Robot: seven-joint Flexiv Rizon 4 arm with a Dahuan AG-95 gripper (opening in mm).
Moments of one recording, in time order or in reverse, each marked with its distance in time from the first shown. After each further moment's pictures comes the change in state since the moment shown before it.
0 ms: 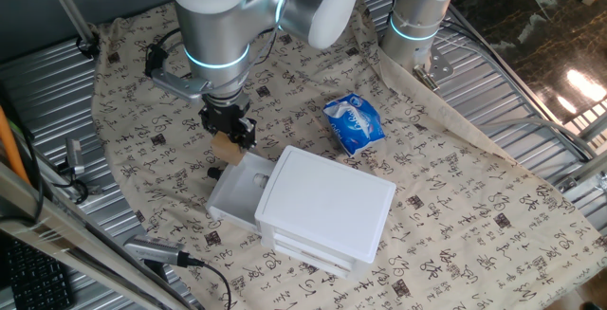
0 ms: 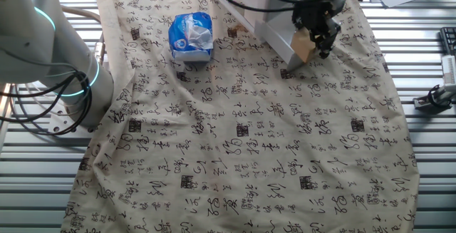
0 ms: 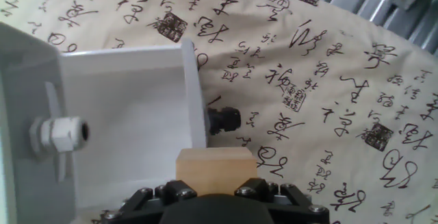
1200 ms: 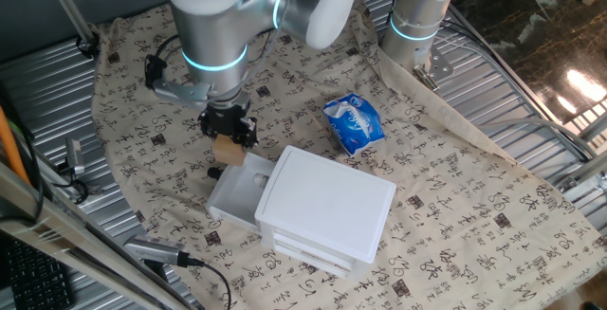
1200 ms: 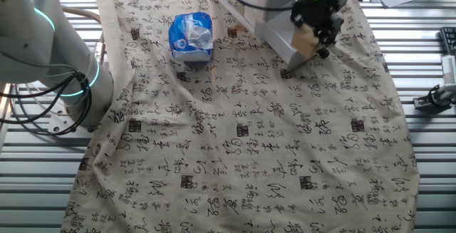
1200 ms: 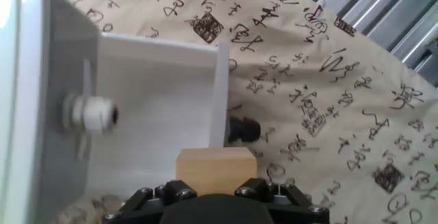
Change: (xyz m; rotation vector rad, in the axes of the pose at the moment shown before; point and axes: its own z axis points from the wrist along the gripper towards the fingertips) arm -0.015 0.009 -0.004 -0.013 0.031 -0.110
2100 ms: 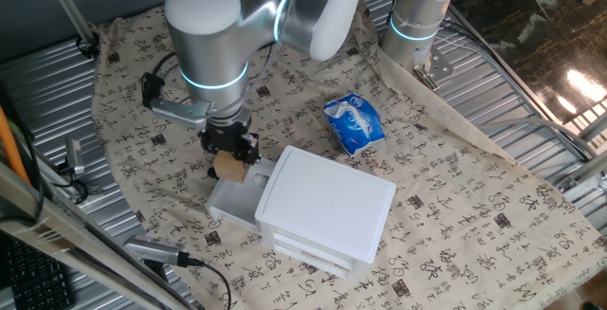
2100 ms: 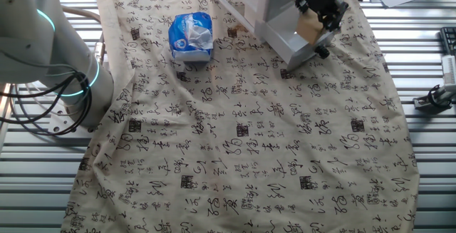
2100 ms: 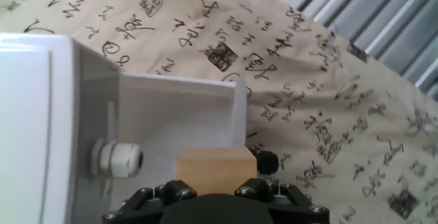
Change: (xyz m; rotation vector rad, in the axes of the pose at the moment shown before) arm -0.029 0.016 -0.002 -0.012 -0.019 -0.035
